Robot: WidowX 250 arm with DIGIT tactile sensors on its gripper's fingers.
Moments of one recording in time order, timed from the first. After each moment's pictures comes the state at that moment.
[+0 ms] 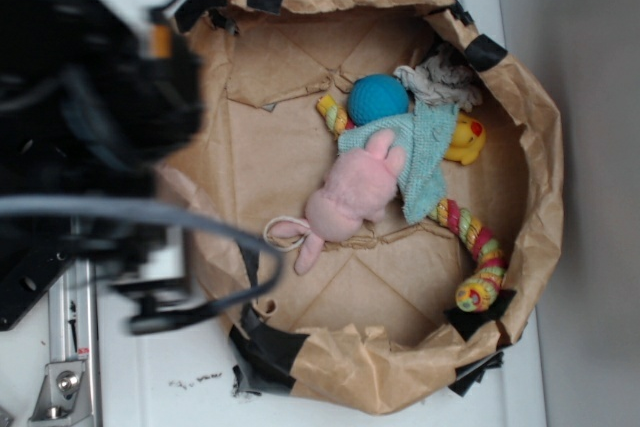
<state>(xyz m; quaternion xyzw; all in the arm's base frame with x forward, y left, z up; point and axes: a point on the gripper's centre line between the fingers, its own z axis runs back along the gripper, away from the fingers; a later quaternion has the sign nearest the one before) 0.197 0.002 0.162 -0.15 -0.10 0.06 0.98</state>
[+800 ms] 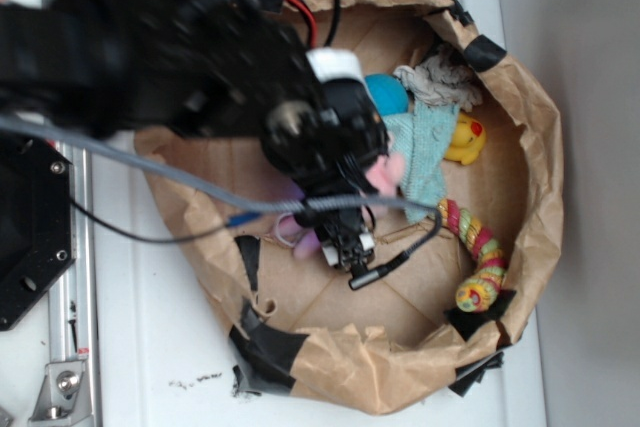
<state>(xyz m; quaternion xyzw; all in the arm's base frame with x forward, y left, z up) 0.259 0.007 0.027 -0.07 -0.06 0.18 0.98</state>
